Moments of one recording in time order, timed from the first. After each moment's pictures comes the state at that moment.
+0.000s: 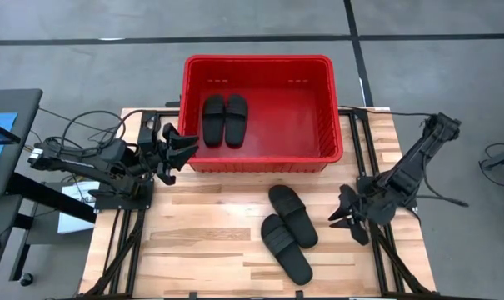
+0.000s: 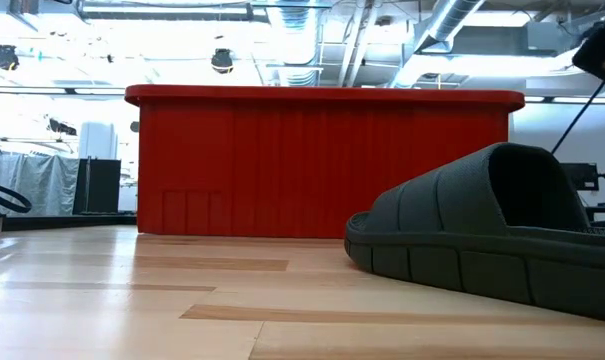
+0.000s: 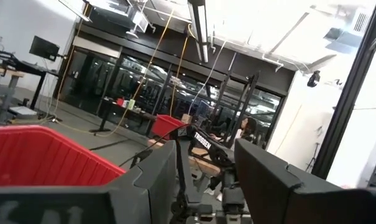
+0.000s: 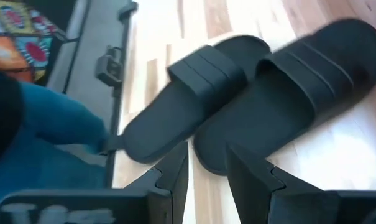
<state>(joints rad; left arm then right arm) -0.17 0.75 0.67 0.48 -0.40 -0.25 0.82 0.81 0.64 -0.59 0.34 0.85</state>
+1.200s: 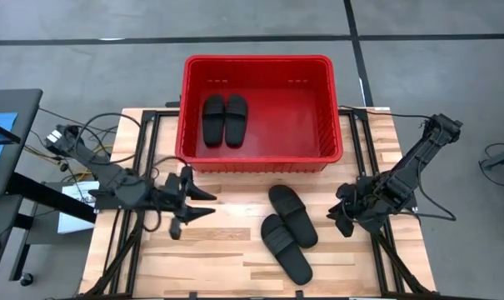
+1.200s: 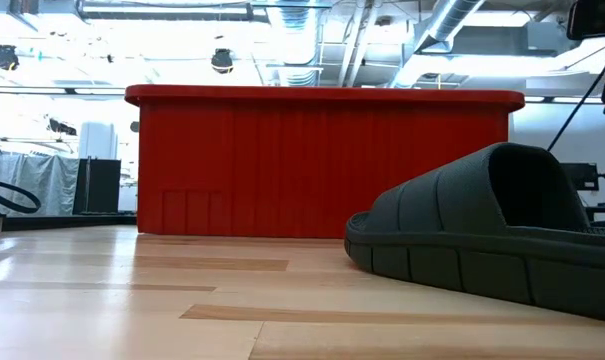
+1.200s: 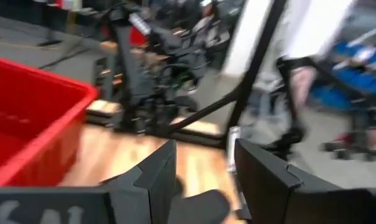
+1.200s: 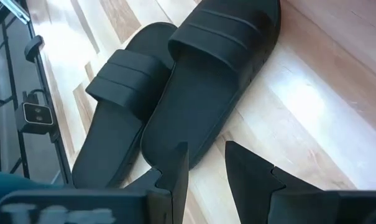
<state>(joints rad) -0.58 1.04 0.93 0.05 -0.53 -0.31 0.82 0.90 0.63 -0.75 0.45 1.32</state>
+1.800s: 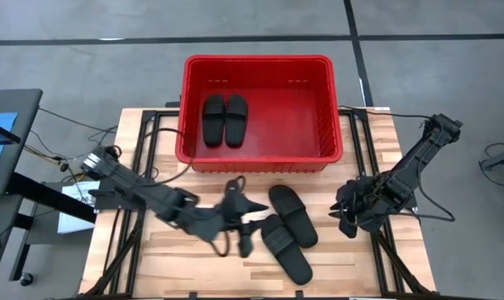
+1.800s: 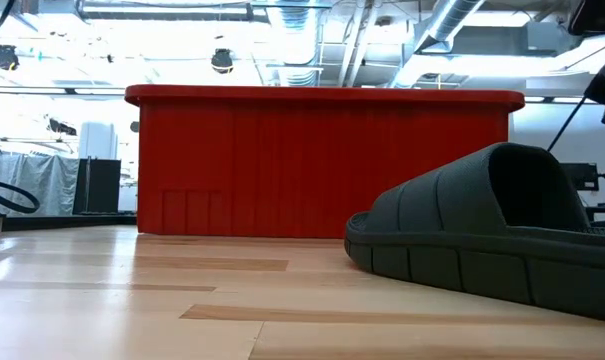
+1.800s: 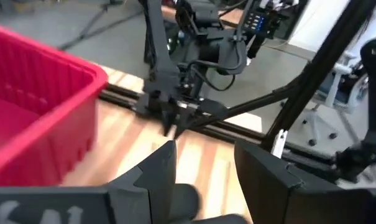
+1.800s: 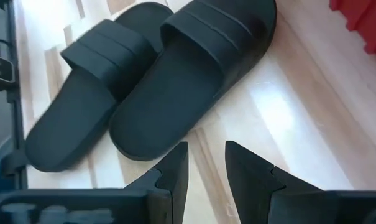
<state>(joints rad) -0.50 1.70 1.67 -0.31 -0.63 -0.49 0.82 0.90 0.63 -0.82 0.44 1.10</state>
